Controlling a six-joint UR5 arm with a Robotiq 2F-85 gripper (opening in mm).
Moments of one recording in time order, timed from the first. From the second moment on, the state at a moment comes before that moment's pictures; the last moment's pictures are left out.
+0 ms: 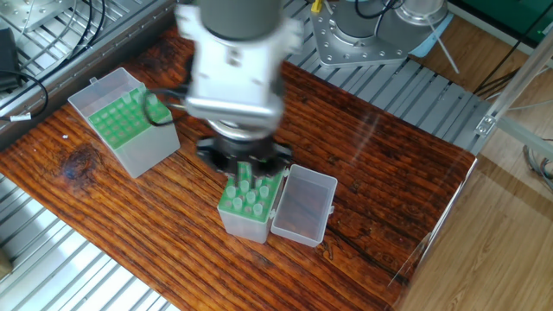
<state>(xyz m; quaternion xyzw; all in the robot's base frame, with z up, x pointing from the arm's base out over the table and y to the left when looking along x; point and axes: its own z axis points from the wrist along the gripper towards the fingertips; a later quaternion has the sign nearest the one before) 0.577 0.140 0.189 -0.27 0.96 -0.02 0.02</state>
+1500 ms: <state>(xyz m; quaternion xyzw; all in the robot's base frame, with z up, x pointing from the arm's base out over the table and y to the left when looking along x) 0.557 0.136 0.184 -0.21 0.98 0.00 0.03</state>
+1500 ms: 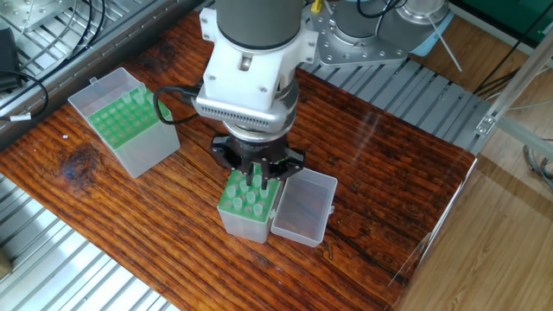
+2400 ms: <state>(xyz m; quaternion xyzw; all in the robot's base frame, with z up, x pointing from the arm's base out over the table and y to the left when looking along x) 0.559 0.109 0.171 -0.22 0.98 -0.02 0.02</state>
